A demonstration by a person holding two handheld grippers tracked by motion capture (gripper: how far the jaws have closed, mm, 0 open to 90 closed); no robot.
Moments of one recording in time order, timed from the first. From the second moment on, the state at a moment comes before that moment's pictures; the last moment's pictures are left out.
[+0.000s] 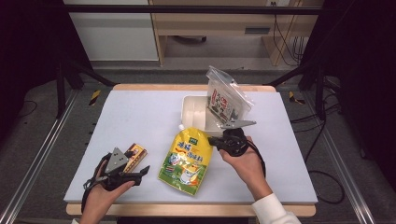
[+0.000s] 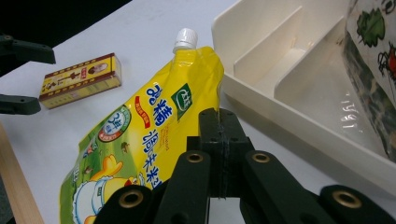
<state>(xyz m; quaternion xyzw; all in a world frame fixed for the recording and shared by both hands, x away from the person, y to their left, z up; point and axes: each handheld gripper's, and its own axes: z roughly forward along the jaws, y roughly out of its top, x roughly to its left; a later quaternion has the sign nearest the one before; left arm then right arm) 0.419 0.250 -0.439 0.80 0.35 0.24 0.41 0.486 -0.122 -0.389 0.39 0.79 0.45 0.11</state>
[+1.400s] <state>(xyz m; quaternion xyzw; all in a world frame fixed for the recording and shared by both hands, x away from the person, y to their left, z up) 0.419 0.250 -0.438 0.80 0.35 0.24 0.41 0.495 -0.087 -0.294 0.30 0.84 0.43 0.18</state>
